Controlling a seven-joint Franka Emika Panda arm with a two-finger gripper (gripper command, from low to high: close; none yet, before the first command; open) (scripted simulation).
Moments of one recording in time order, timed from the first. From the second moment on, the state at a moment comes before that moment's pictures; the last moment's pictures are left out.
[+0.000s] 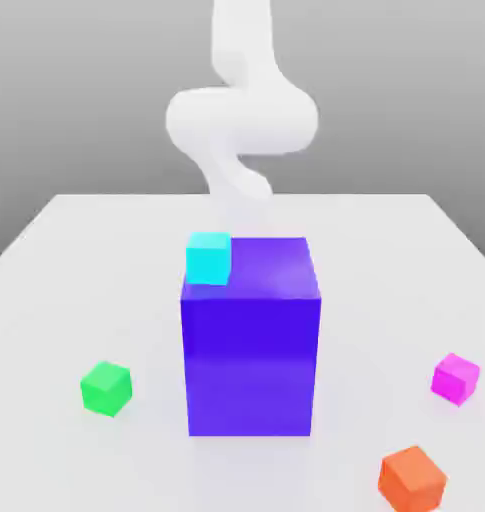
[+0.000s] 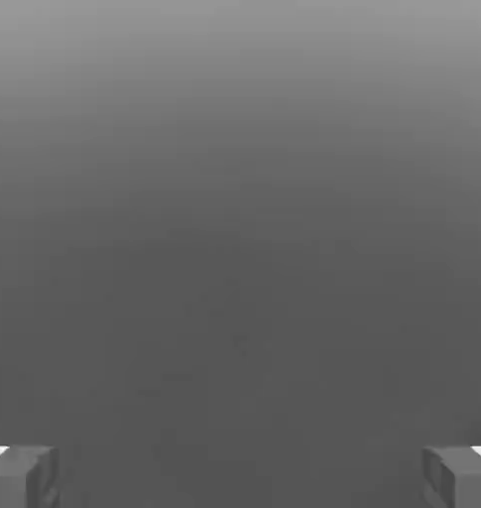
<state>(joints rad) 0.01 -0.71 0.06 -2.33 -0.02 2.34 0.82</state>
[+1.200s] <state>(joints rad) 0.44 0.39 0.30 -2.57 -0.50 2.91 1.24</state>
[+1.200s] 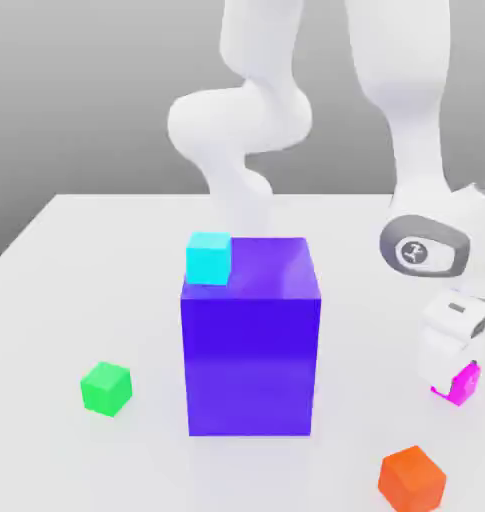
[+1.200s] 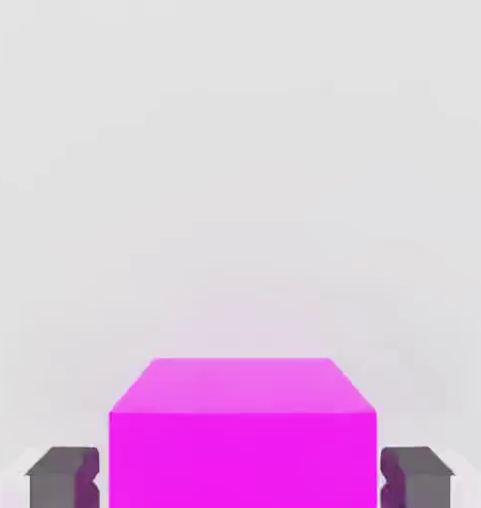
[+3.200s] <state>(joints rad) -0.86 0.37 1.24 -2.49 -0.21 2.51 -1.49</state>
